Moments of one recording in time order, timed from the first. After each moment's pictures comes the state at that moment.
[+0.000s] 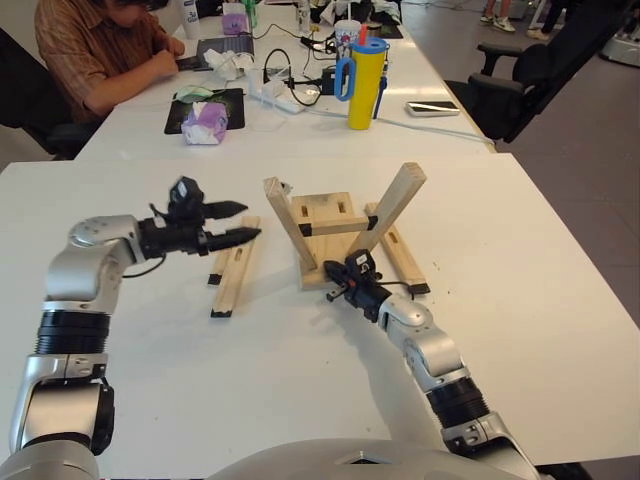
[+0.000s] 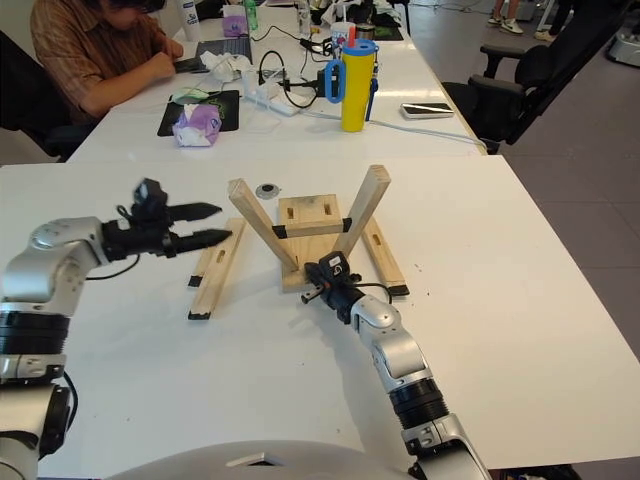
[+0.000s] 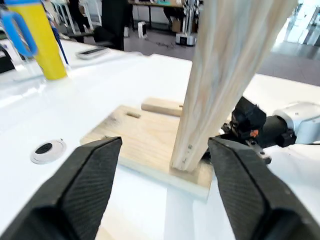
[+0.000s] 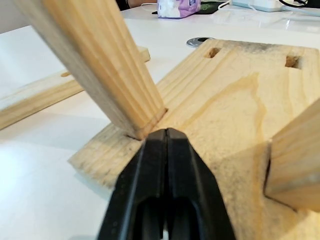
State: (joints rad) left arm -0.47 0.66 0.18 0.08 -0.65 0.57 -1.09; right arm -0.14 -0.12 0.26 0.10 0.16 0.29 0.37
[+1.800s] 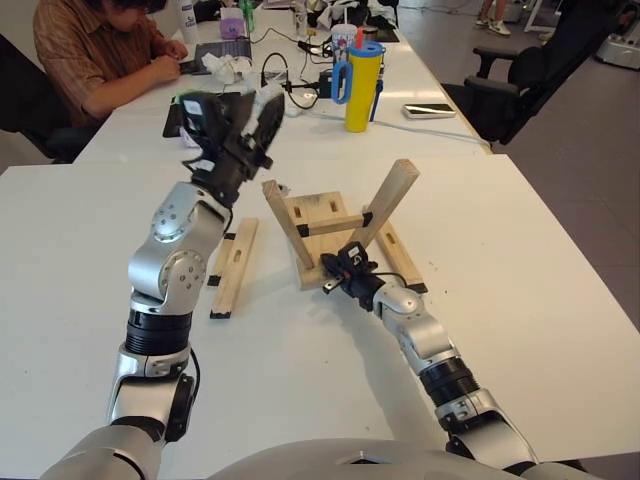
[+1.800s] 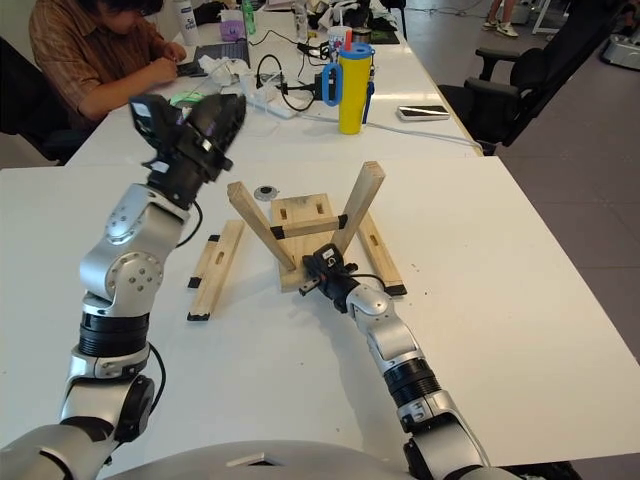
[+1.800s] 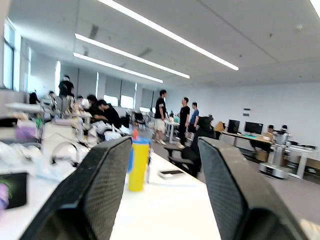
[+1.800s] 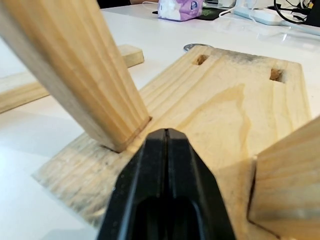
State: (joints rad) left arm -0.53 0.28 0.03 -0.33 -0.54 0.26 -0.07; right arm -0.24 -0.12 0.27 0.27 0.11 0.18 0.38
